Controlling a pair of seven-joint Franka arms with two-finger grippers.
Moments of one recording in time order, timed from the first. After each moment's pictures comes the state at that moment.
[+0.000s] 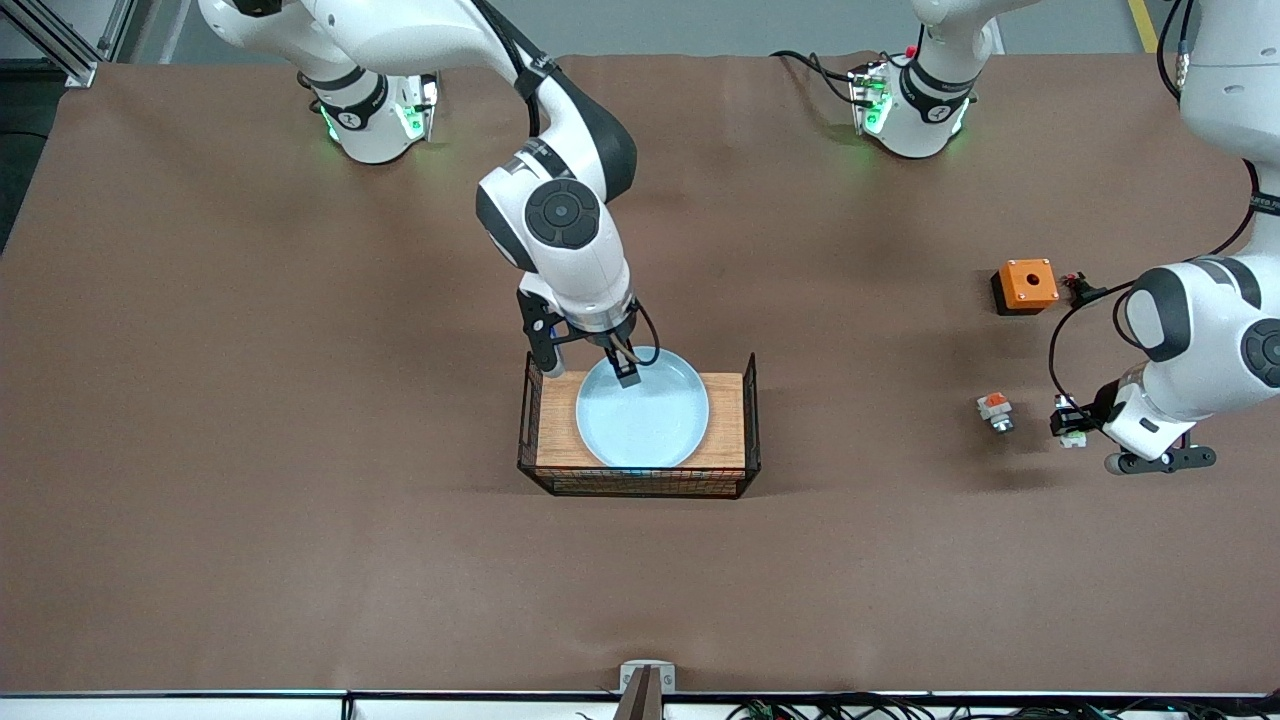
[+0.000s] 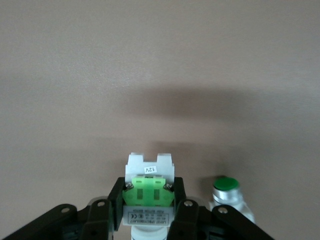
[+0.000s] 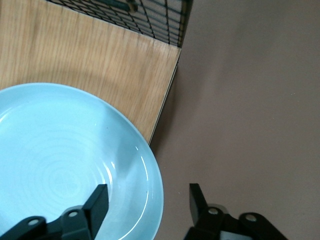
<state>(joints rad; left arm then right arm) 0.33 0.54 -0.13 -1.87 0.12 2.41 0.04 0.70 0.59 0.02 -1.43 0.06 2.12 1.94</state>
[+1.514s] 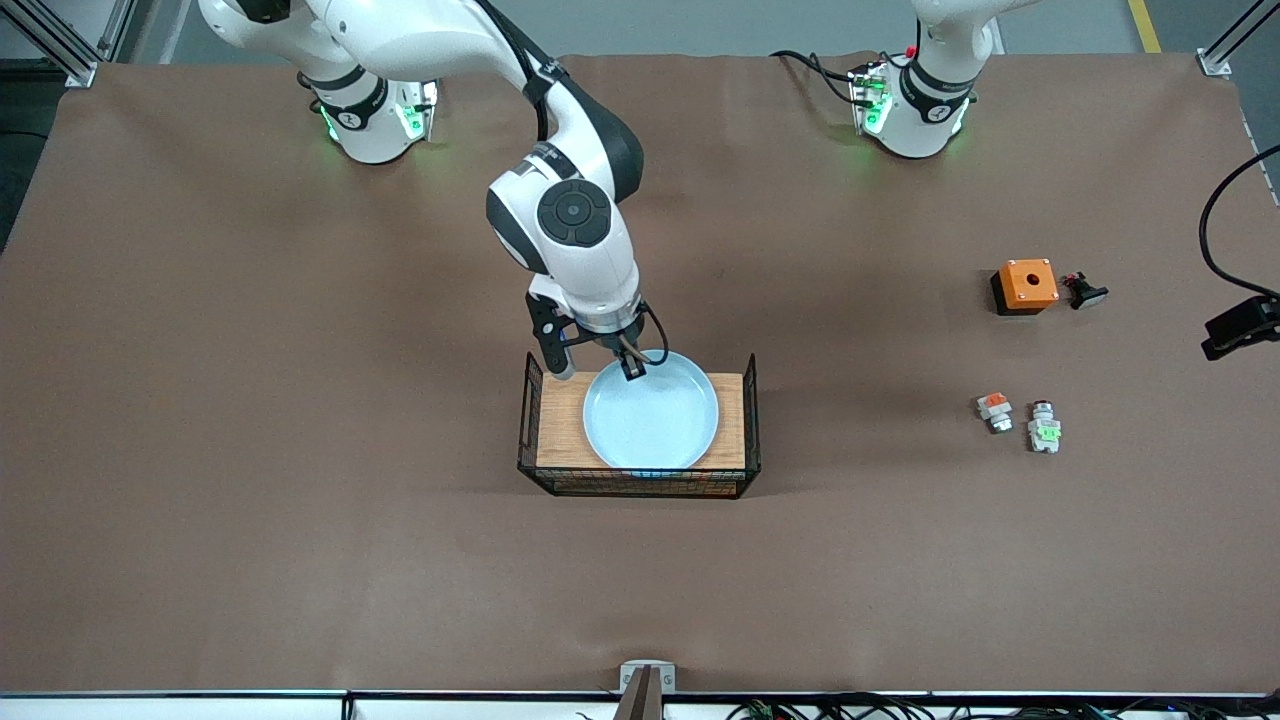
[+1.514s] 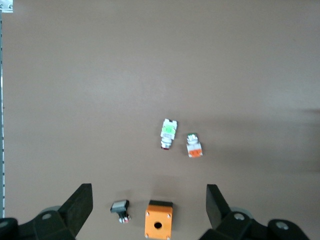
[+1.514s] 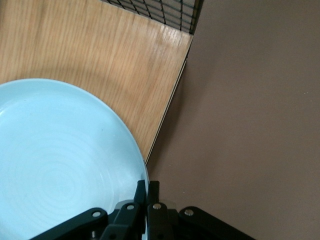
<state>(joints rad) 0.32 0.15 -0.23 -1.49 0.12 1.71 0.04 0.71 0.61 0.02 -1.42 0.03 2.14 1.94</state>
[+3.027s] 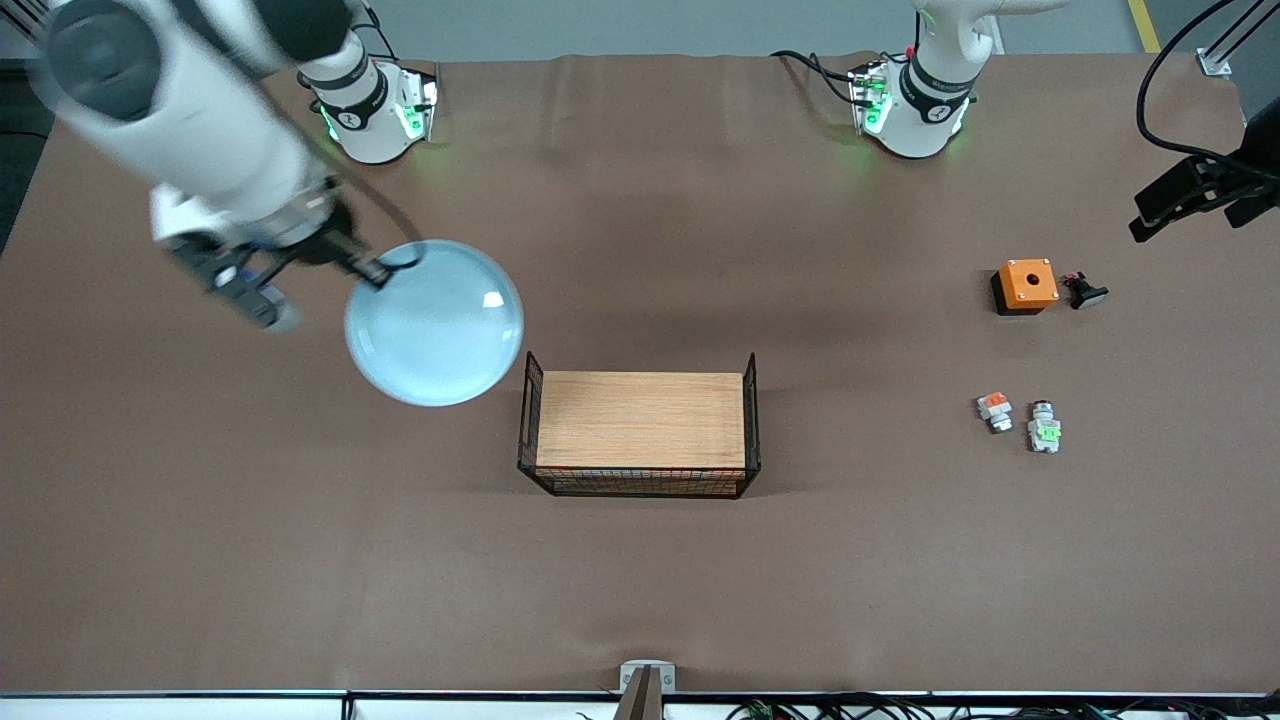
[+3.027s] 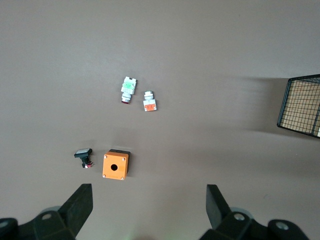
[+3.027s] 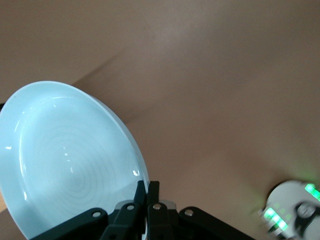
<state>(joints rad) 0.01 -0.06 -0.05 -1.52 0.03 1.49 -0.17 0.28 0.21 0.00 -1.37 0.06 1.45 0.82</state>
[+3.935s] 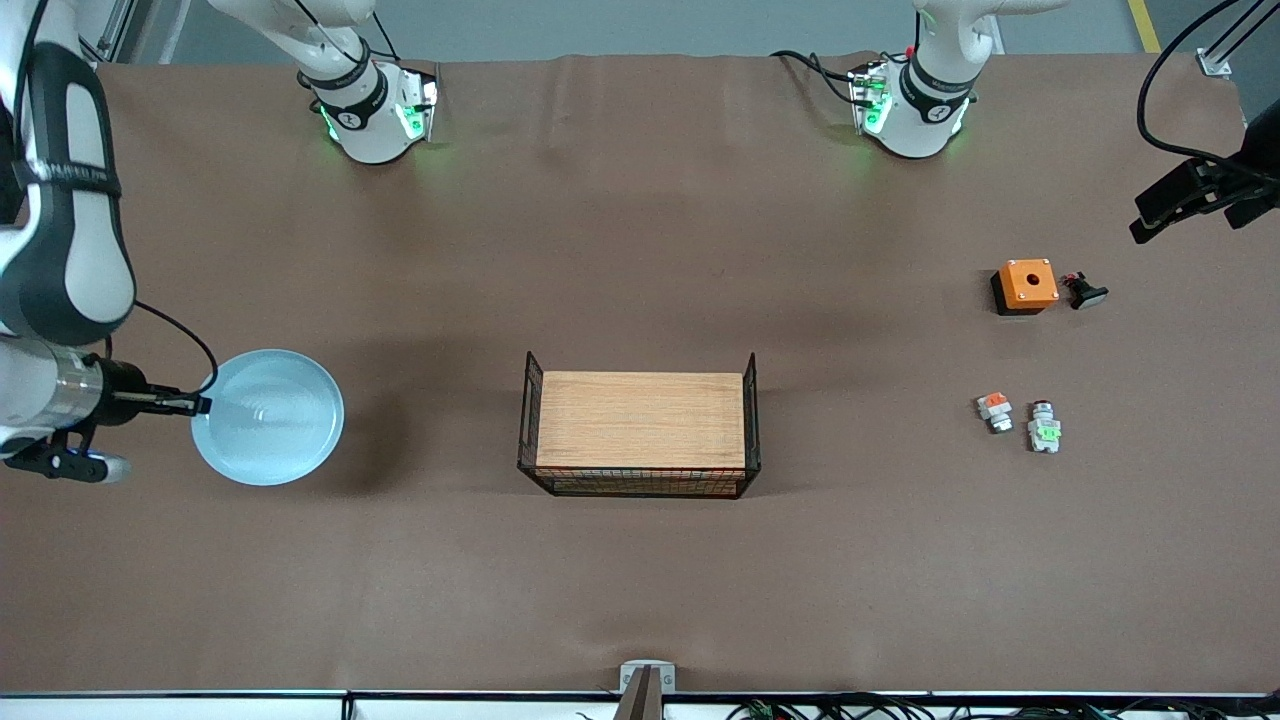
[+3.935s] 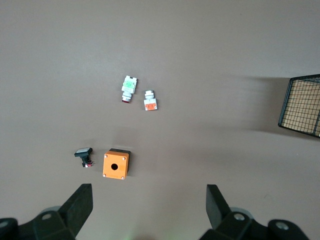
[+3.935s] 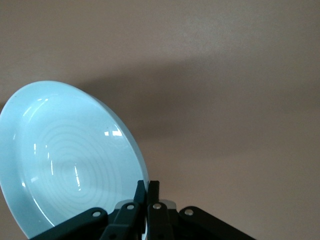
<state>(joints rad) 0.01 -0.05 -0.04 -1.53 0.03 1.49 -0.17 -0.13 0.46 0.00 -1.54 0.07 1.81 0.02</state>
